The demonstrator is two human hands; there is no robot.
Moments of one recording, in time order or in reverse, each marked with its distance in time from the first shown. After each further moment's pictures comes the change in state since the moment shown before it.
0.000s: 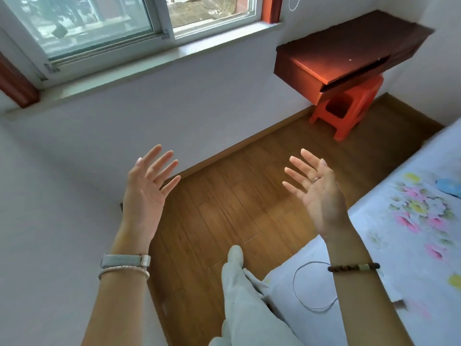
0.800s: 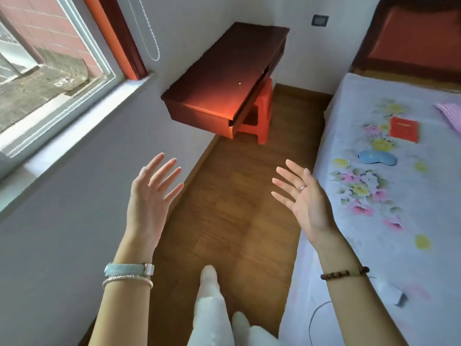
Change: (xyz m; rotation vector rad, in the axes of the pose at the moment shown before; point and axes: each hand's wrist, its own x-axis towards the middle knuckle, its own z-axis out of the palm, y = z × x) left_hand 0.334 -0.052 0.239 0.090 -0.530 -0.163; right_hand 0.212 -0.065 -0.090 0.199 0.519 -0.094
